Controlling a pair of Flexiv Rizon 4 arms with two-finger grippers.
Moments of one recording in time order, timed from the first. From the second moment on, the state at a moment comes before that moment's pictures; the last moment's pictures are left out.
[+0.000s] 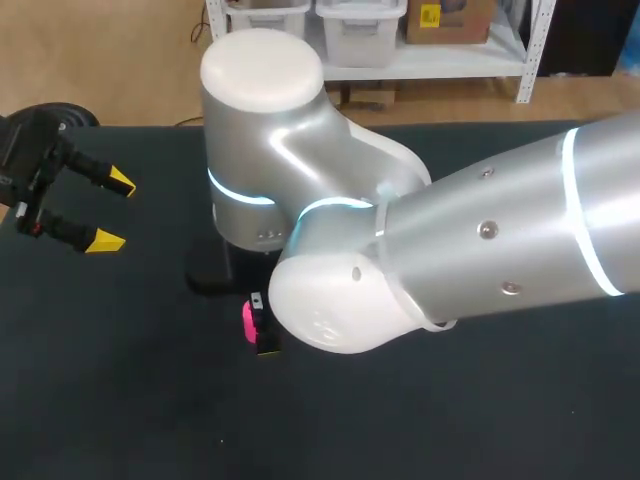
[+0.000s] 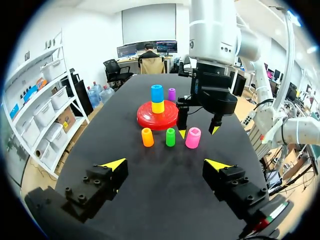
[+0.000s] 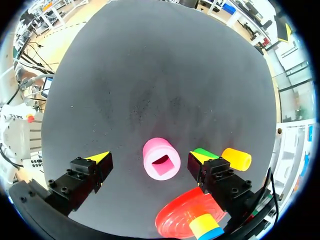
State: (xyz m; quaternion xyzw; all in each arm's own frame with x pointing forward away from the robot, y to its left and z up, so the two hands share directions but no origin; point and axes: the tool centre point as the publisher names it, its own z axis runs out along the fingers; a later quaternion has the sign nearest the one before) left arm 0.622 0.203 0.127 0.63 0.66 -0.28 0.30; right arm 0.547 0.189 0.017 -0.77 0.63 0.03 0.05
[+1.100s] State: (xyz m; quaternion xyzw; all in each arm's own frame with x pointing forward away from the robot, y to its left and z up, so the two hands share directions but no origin) left arm 0.622 0.203 0.127 0.63 0.66 -0.28 0.30; right arm 0.554 0.196 0.021 -0.78 0.63 0.00 0.03
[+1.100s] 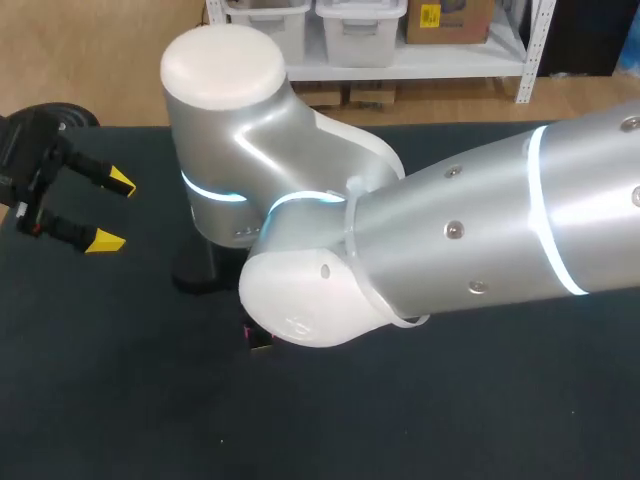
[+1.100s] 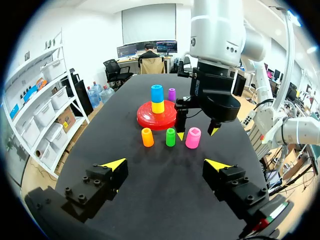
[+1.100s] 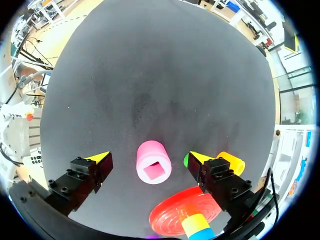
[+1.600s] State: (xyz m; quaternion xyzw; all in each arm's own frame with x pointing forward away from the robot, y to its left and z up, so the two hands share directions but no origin) left arm 0.622 0.203 0.127 0.63 0.66 -0.28 0.30; right arm 0.561 0.188 0.018 -0.78 0.63 0.00 0.02
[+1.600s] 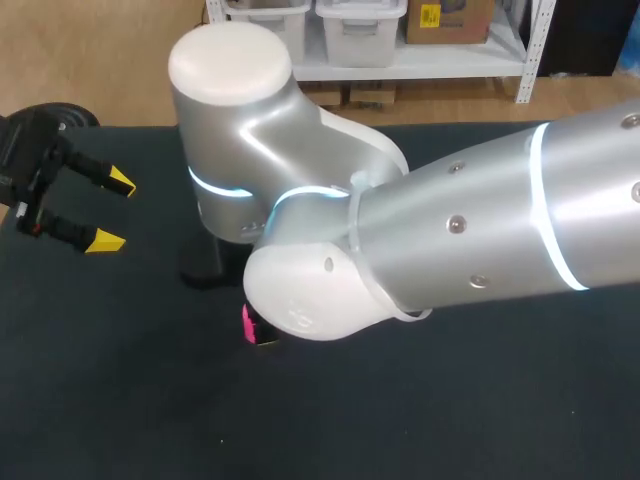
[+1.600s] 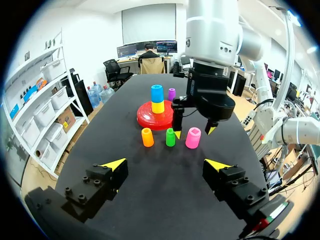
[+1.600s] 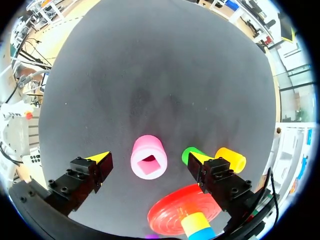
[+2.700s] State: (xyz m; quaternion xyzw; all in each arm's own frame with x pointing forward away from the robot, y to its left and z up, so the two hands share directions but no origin) left arm 0.622 0.203 0.127 0.63 0.66 -0.28 0.30; right arm 0.565 0.192 0.020 -0.77 0.64 0.03 0.03
